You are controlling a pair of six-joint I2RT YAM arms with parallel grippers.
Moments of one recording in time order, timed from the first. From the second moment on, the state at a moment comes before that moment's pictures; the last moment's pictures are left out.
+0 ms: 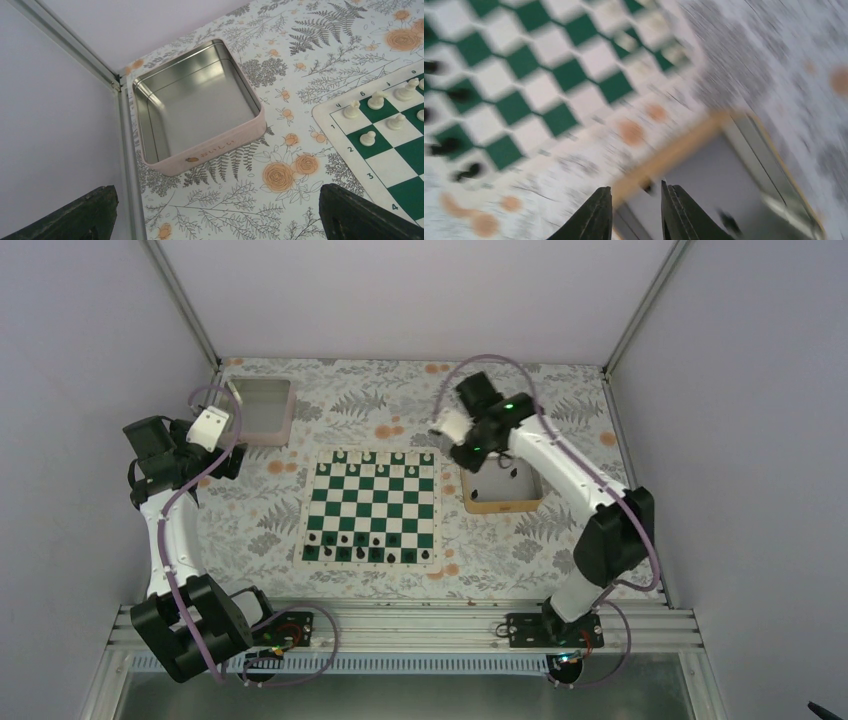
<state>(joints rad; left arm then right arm) 0.50 1.13 0.89 -0.41 0.52 0.70 0.63 1.69 1.57 -1.06 -0.09 -0.48</state>
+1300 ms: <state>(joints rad) 0.50 1.24 0.95 -0.37 0.44 0.56 0.15 1.94 1.41 -0.84 0.06 -0.47</state>
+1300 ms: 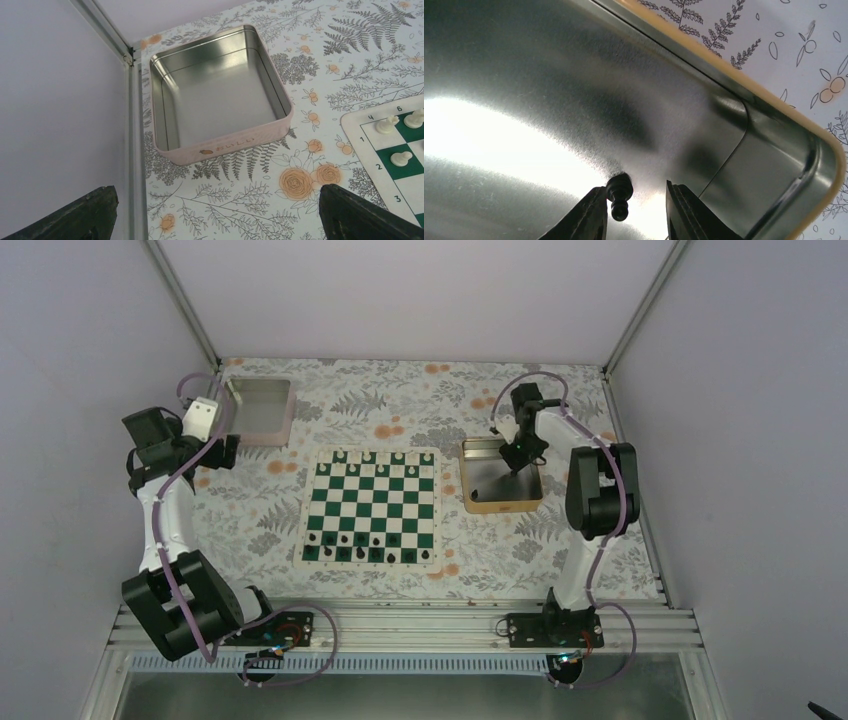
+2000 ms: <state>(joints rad) 0.50 1.23 0.93 -0.37 0.43 0.56 0.15 1.98 1.42 -0.88 0.03 -0.48</state>
